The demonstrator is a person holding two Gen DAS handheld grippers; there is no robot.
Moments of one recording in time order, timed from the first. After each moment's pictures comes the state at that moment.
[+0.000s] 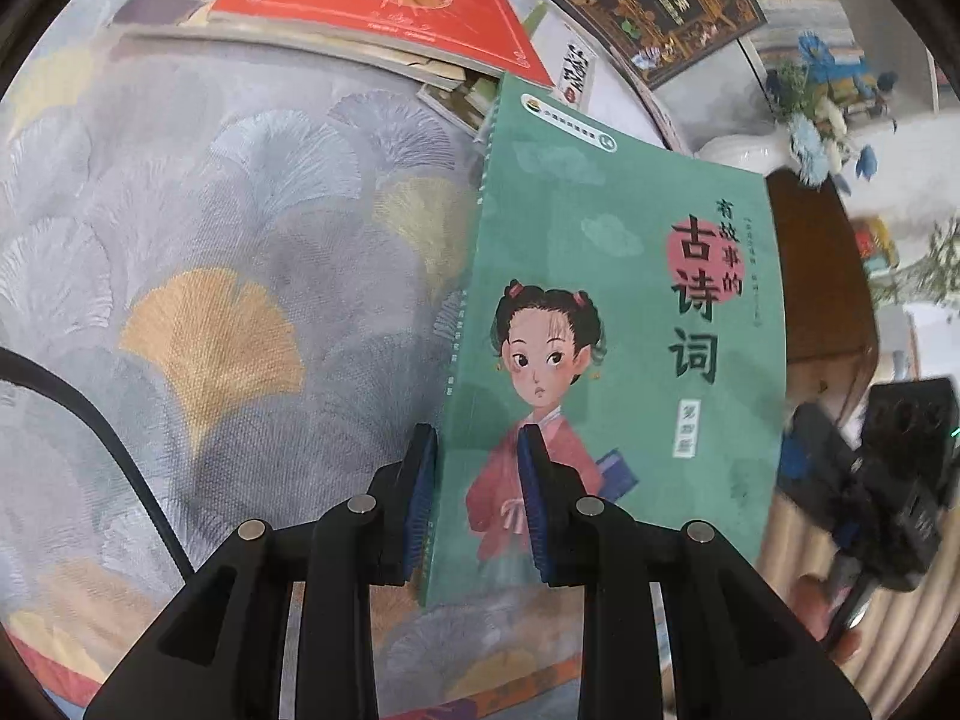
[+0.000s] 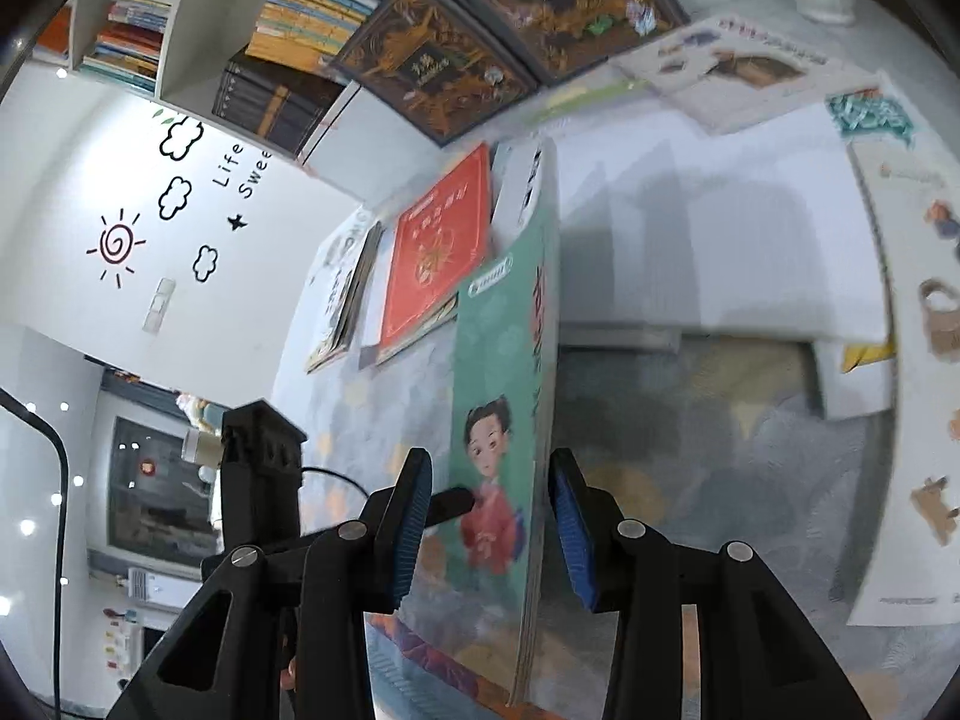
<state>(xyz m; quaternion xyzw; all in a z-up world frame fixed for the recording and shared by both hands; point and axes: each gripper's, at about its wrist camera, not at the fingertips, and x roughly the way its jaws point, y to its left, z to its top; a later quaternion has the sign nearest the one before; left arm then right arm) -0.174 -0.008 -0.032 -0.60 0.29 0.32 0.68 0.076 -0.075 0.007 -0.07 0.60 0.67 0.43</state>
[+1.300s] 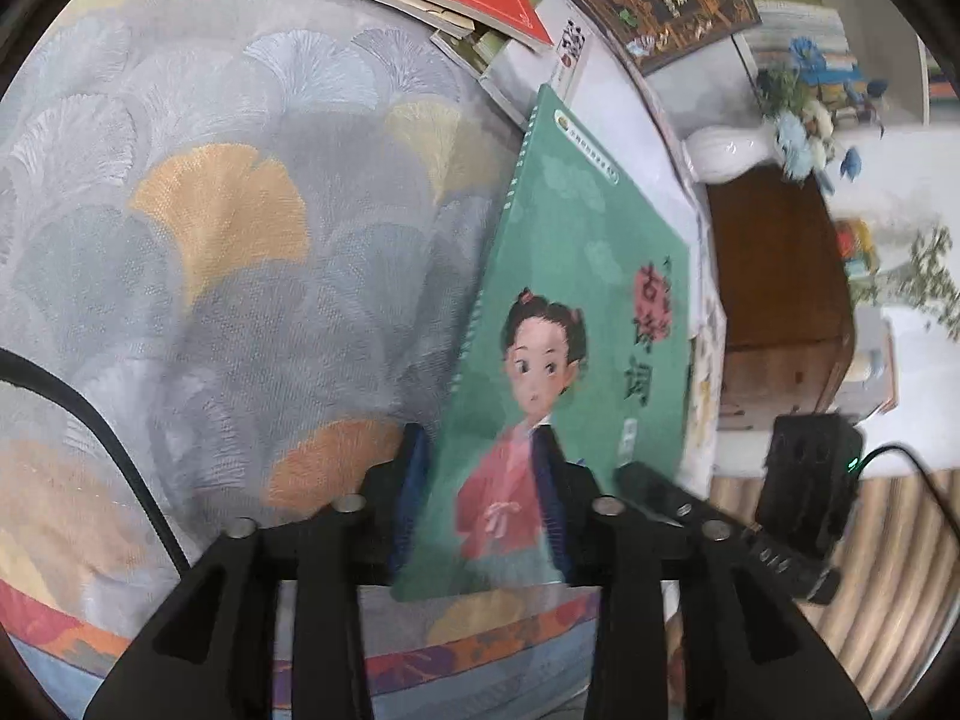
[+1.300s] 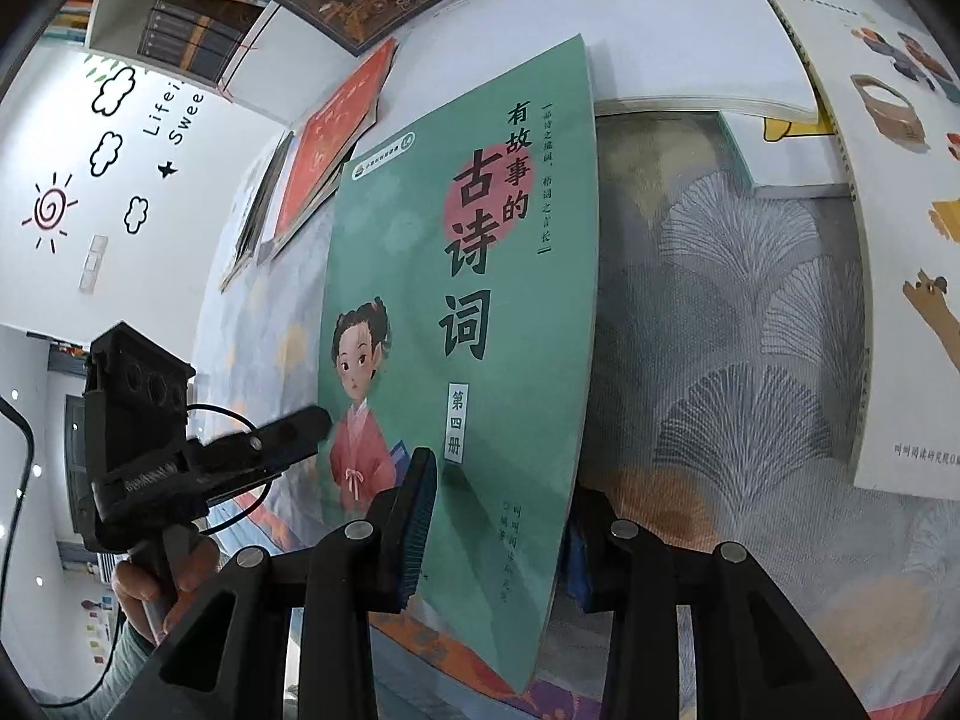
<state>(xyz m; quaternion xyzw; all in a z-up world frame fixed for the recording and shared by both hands) -0.178 -0.038 -0.034 -0.63 0.27 0.30 0.67 0.063 -0.102 -0.051 -0.17 0.62 0.62 0.44</state>
